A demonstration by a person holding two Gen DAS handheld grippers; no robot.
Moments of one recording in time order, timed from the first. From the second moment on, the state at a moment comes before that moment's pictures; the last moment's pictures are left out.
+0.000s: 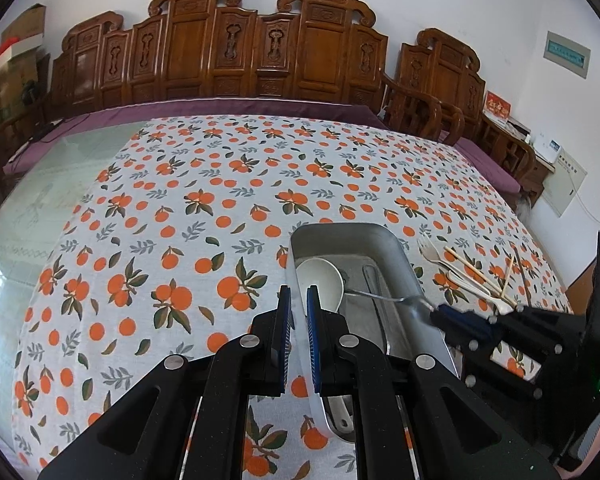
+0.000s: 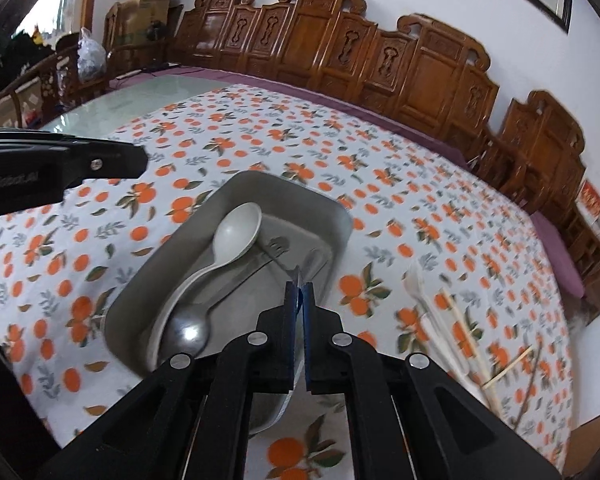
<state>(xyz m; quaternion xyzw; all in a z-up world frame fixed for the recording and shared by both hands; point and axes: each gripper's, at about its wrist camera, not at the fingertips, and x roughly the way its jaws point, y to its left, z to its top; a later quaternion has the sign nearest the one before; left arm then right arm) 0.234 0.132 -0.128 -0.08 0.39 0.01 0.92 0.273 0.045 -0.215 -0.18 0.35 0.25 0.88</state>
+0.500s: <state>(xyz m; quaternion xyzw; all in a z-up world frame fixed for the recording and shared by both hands) 0.237 0.129 -0.131 -0.07 0.39 0.01 0.92 0.282 0.030 -0.222 -0.07 0.41 0.33 0.84</state>
